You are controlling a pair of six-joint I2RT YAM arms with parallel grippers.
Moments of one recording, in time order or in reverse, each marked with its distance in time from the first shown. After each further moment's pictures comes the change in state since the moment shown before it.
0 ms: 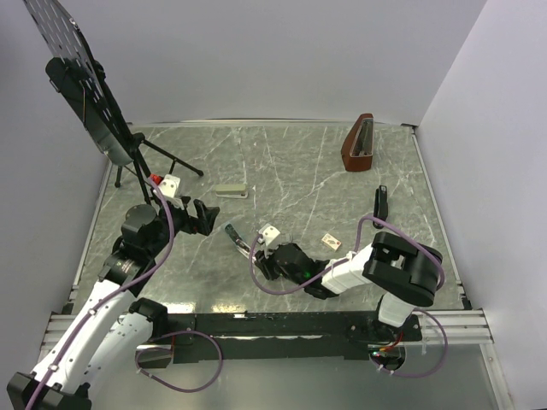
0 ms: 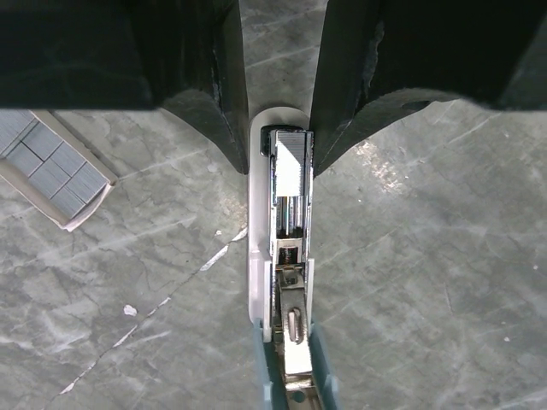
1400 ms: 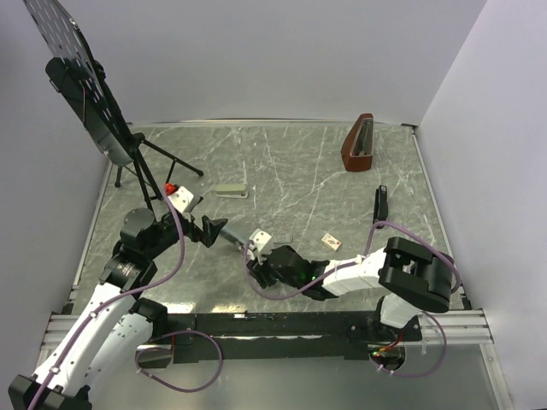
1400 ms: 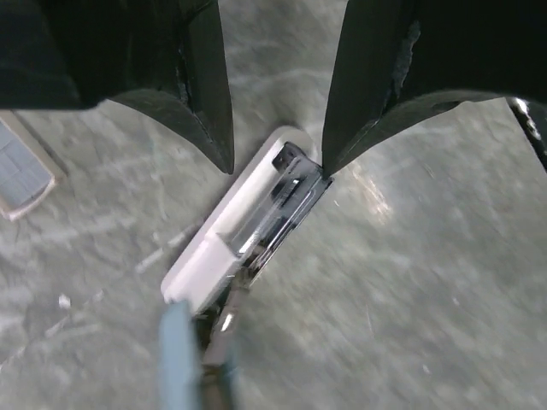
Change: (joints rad) left arm 0.002 -0.020 -0.039 0.064 0.248 0.214; right arm 0.053 -0.089 0.056 -0.207 -0.045 -0.020
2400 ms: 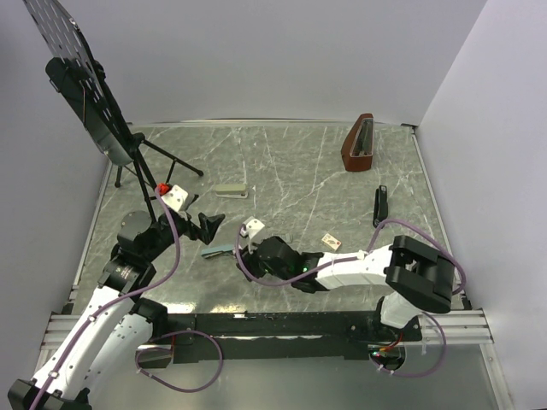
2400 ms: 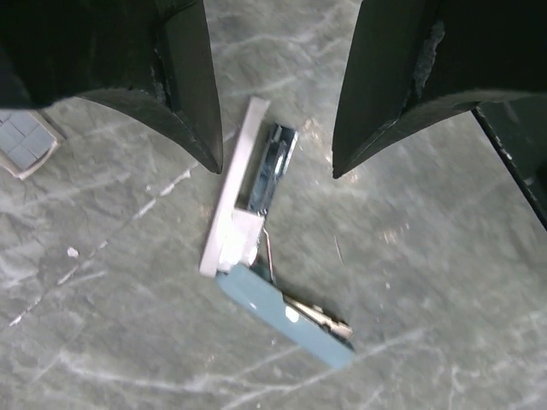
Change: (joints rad) left arm 0.000 -0.034 -0.010 0.027 -0.068 -0.042; right arm 0.021 -0.016 0.154 -0.142 0.046 0.103
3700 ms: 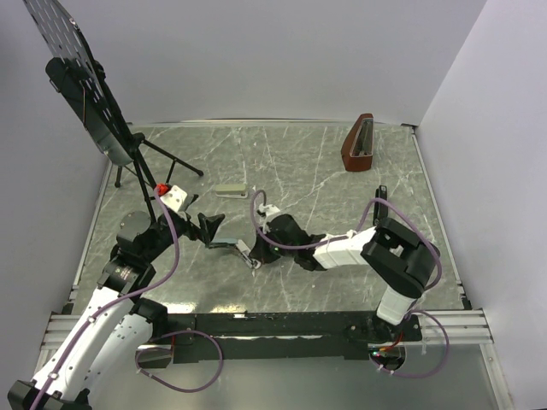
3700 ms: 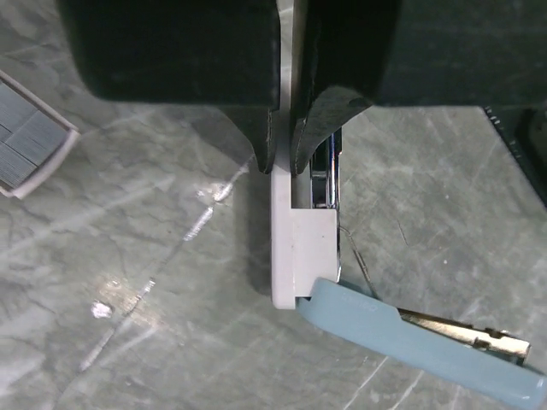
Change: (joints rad) left arm 0.000 -0.007 0.000 0.000 0.000 -0.005; right arm -0.251 0.155 0.025 0.009 -0.307 0.243
